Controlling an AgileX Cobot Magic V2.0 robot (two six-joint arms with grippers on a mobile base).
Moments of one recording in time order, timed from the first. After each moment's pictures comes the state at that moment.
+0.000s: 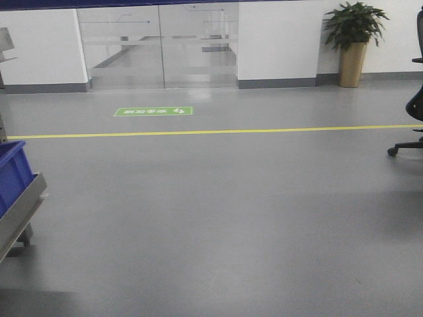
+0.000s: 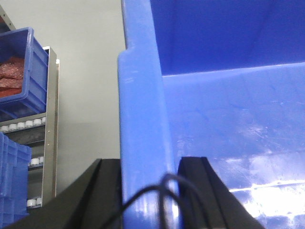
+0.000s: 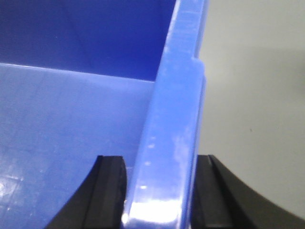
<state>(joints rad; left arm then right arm) -0.13 1.33 -1.76 0.15 1.19 -0.12 0.14 1.37 -1.75 0.24 1.13 -0.12</state>
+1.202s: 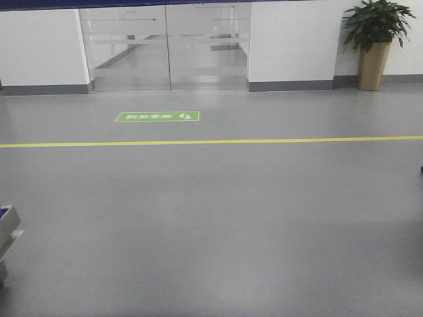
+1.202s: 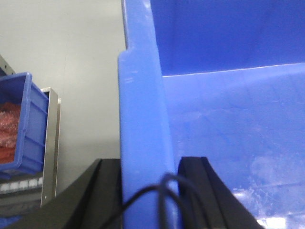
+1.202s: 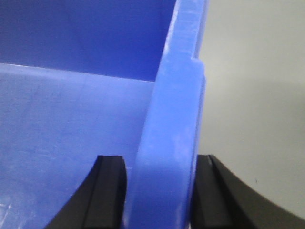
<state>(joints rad) -0.13 1.33 -1.76 0.15 1.19 -0.12 0.14 1.37 -1.75 0.24 1.13 -0.12</state>
